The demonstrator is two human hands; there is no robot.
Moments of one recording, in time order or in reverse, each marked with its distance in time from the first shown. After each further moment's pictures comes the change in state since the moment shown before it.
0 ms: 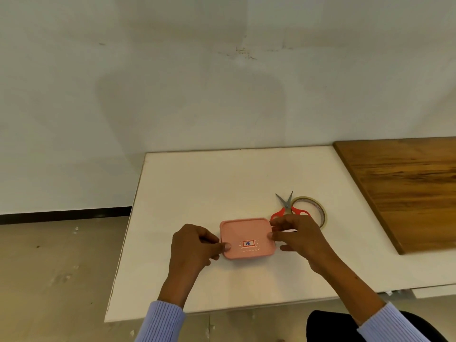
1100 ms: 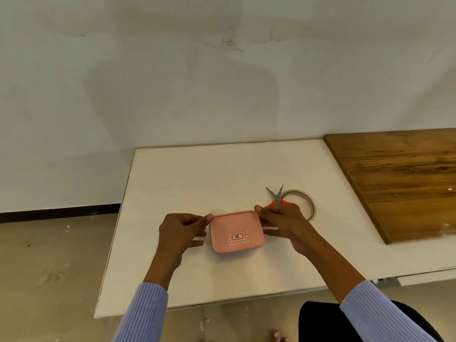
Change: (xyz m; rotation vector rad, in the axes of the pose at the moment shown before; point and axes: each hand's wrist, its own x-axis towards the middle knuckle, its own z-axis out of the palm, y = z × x) left_hand 0.020 -0.003 0.001 -0.272 0.043 -0.069; right_hand 0.015 -0.002 -0.002 0.261 -0.097 0.056
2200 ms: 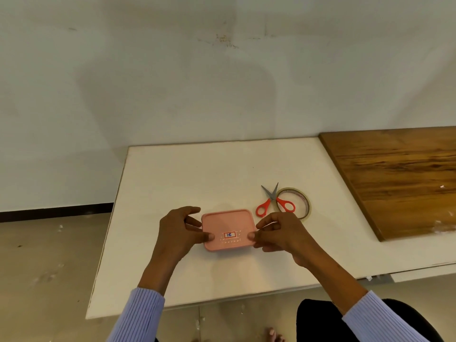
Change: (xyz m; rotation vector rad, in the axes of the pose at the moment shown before) left_hand 0.001 -0.006 0.002 0.297 -0.035 0.200; right_hand -0.018 0.011 -0.002 -0.160 -0.028 0.056
